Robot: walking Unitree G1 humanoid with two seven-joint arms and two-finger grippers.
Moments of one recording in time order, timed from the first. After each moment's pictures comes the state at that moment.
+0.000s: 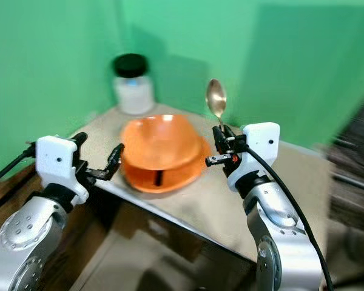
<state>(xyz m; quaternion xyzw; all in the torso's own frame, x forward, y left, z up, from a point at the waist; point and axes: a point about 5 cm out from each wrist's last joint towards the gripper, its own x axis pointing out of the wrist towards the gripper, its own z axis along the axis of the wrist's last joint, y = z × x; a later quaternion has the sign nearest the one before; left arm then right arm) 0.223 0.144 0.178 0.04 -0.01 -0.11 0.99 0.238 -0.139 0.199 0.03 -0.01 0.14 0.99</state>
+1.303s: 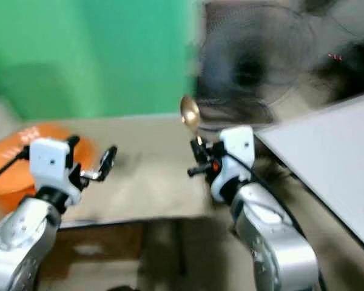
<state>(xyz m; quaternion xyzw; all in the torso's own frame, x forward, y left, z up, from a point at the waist) 0.226 0.146 0.175 0.04 0.00 -0.11 0.99 0.235 -0.125 0.188 0.03 0.06 0.20 0.98</state>
